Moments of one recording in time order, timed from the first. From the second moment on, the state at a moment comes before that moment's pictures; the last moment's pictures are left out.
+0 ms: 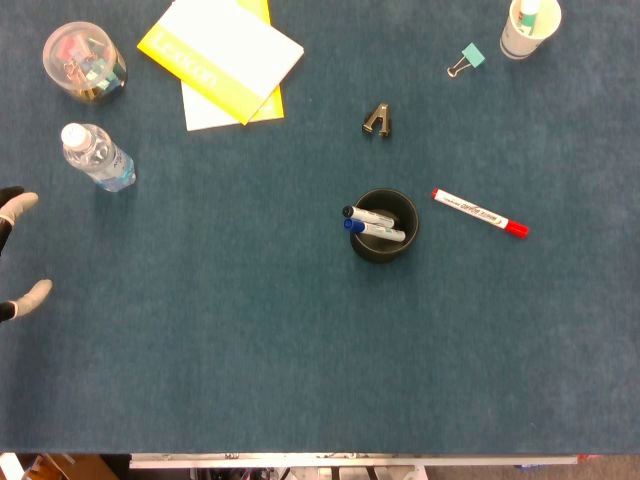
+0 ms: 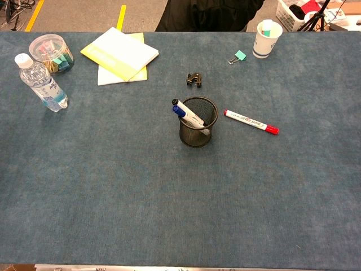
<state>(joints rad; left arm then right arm) -0.09 -1.17 0.00 -1.61 1.58 1.50 0.00 0.09 -1.09 0.01 -1.71 -1.55 1.43 0.13</state>
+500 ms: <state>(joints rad) -0.09 -1.17 0.00 -1.60 1.58 1.50 -0.02 0.12 -1.12 0.05 -1.78 -1.49 1.40 -0.06</state>
